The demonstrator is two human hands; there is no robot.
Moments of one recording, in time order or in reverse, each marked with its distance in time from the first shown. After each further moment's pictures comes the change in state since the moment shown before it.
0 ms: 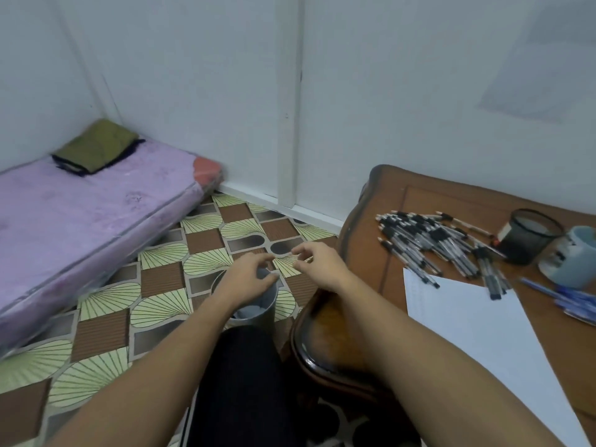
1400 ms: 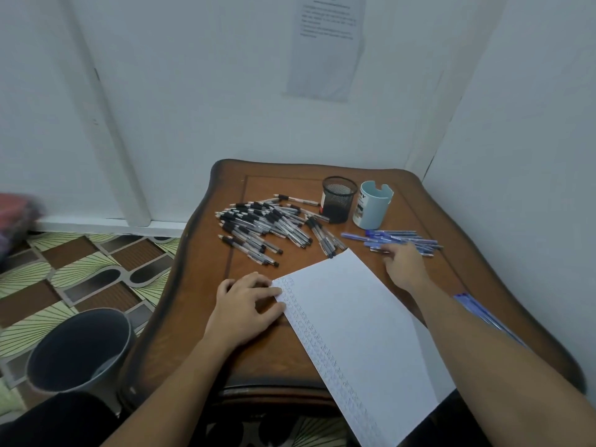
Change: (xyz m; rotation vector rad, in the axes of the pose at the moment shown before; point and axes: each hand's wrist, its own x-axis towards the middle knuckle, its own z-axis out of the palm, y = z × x) left_hand -0.016 0.186 0.159 0.012 -0.133 0.580; right_hand -0.216 0.267 -0.222 -0.361 0.634 0.707
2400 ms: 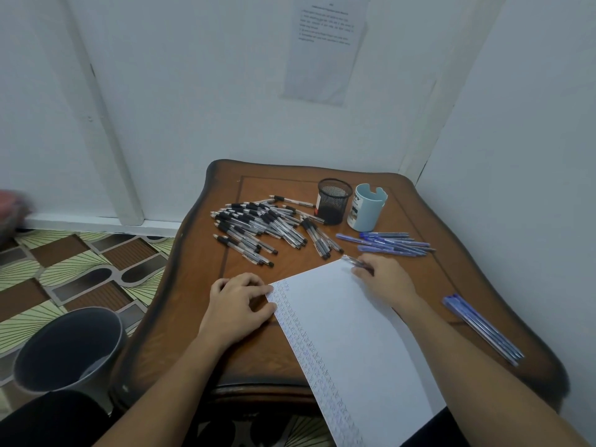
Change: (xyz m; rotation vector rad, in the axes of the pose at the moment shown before) left_hand 0.002 -0.003 0.000 -0.014 0.041 0.010; right_hand -0.039 -0.022 -0.004 0.026 -0.081 -0.216
